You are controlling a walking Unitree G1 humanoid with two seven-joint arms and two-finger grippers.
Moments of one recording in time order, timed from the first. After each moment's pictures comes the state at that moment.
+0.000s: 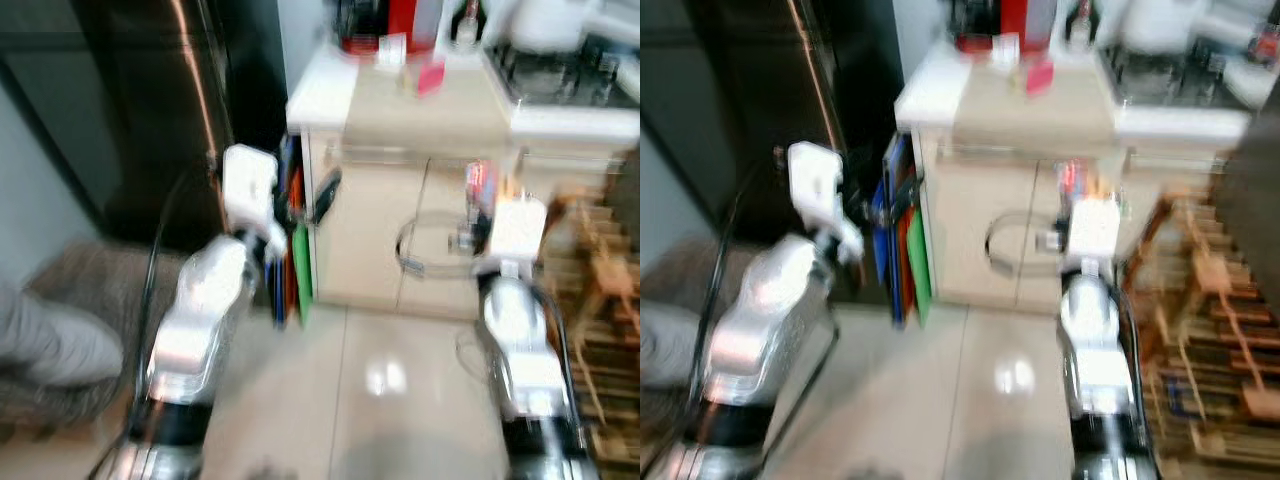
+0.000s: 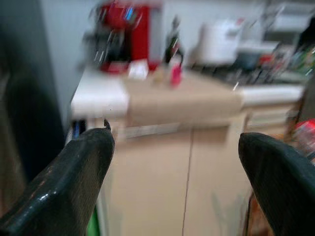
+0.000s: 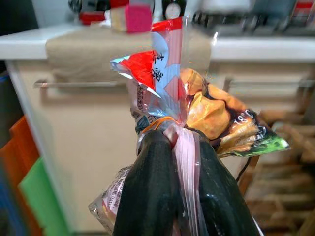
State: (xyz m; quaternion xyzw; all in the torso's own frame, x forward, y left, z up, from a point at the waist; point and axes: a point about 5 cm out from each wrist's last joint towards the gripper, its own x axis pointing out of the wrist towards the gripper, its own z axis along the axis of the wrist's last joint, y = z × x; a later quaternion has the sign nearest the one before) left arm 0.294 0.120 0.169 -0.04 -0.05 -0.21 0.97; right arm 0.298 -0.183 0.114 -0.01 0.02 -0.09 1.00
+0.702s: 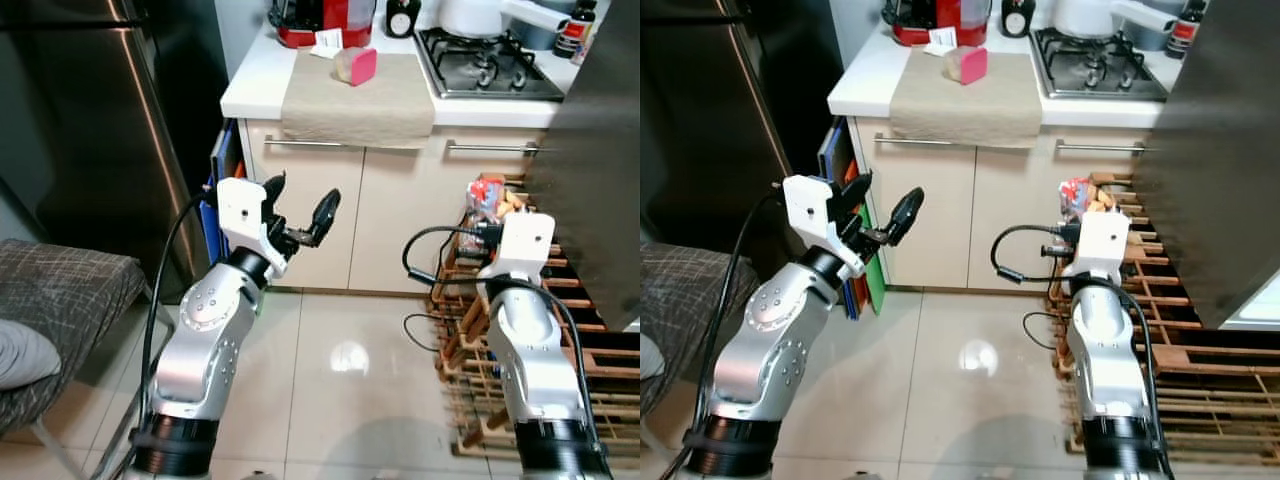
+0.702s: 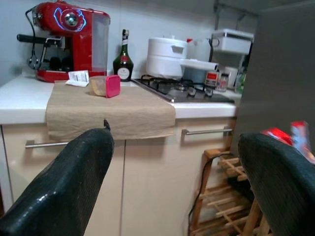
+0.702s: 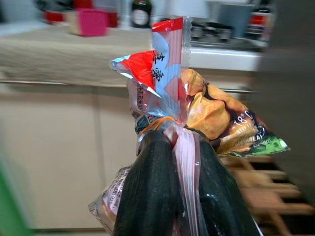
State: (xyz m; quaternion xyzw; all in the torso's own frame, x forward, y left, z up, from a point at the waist) left arm 0.297 0.099 0.179 -0.07 -0.10 -0.24 0.96; right arm 0.310 -0.179 0.127 -0.03 0.00 -0.06 1.00
